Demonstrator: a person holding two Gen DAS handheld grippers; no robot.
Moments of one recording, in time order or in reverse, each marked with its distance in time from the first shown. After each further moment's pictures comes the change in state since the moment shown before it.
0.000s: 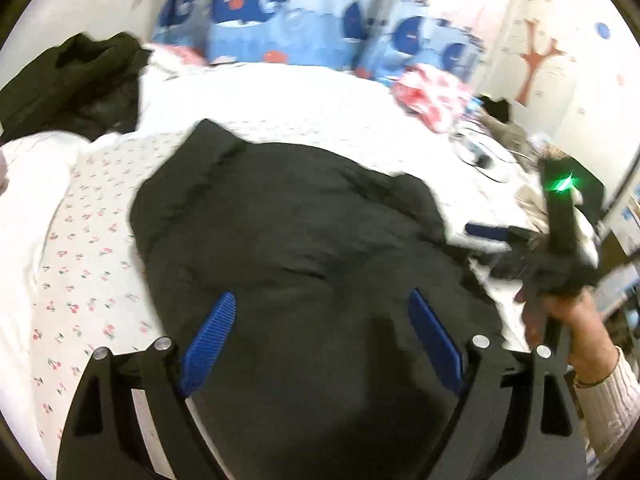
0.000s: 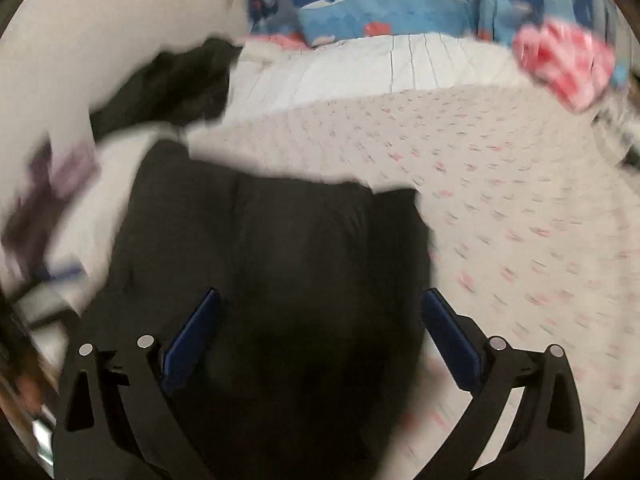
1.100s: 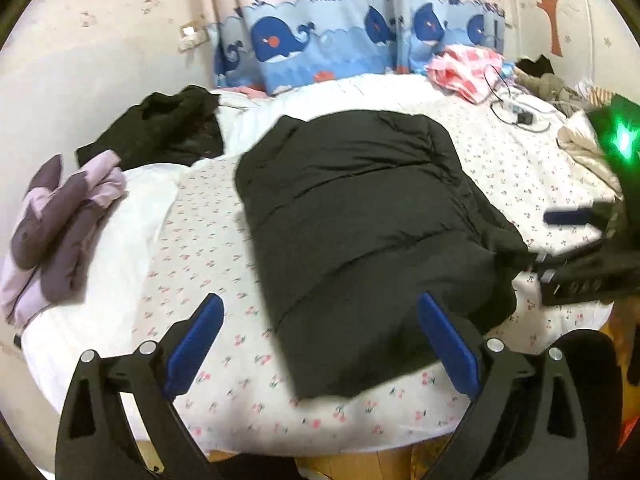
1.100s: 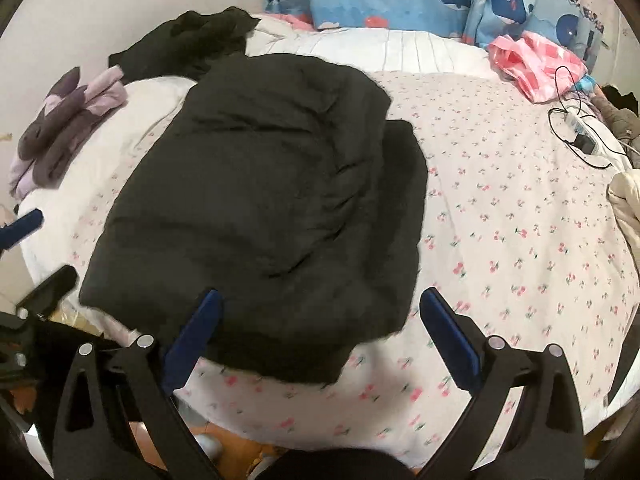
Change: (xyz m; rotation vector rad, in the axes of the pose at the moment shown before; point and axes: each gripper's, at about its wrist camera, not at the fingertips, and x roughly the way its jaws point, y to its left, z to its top) left arm -0.093 -0.097 -0.089 0.115 -0.069 0.450; right arm -0.125 0.071 -0.118 0.015 -0.003 -0.015
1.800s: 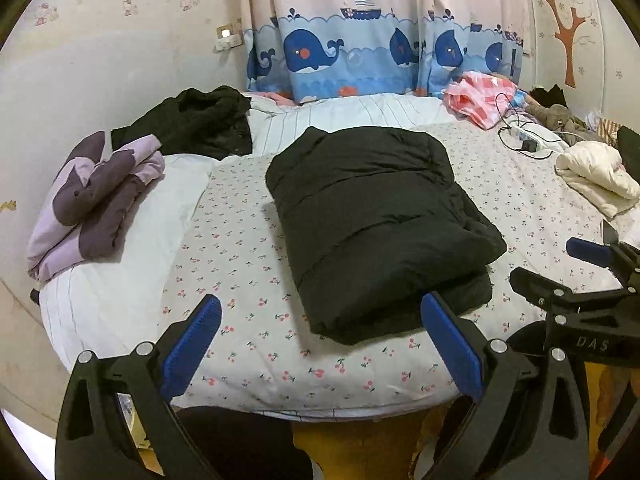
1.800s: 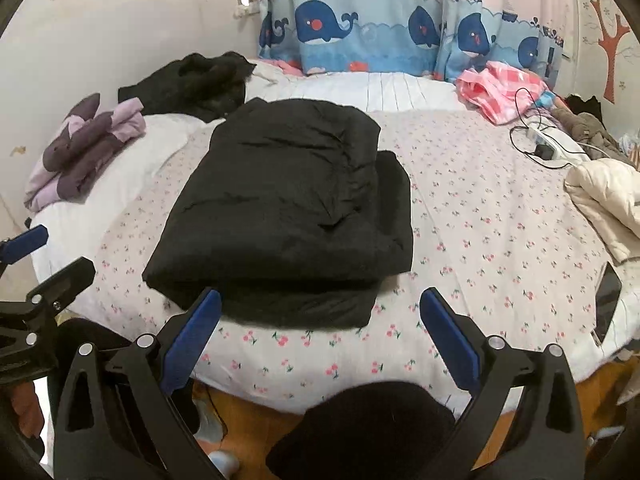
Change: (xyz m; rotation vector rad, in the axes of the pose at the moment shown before) left arm -0.070 0.007 -0.030 -0.100 -0.031 0.036; right arm -0.090 0.051 -0.052 0.054 -0.198 -0.081
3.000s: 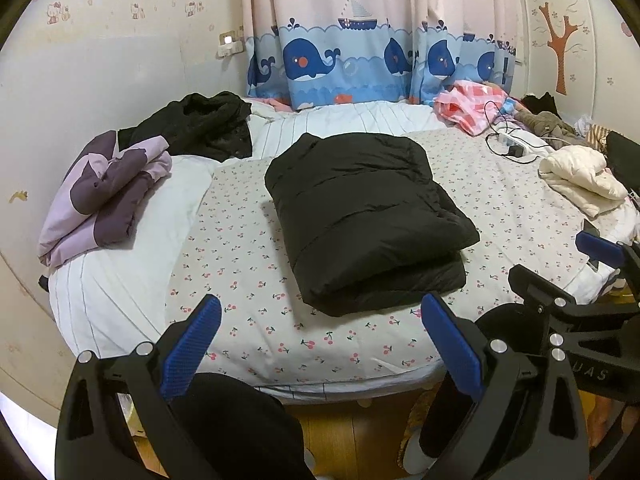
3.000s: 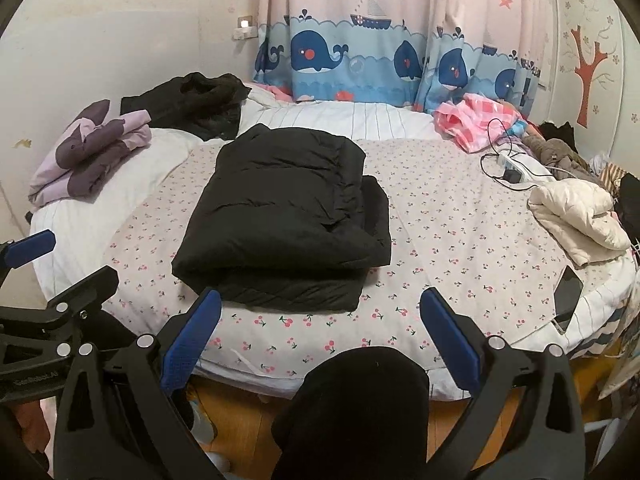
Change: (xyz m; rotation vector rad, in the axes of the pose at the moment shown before) left arm -0.056 -0.009 -0.021 -0.015 -0.024 -0.026; right arm -0.068 0.030 -0.023 -0.026 -0.105 -0.100
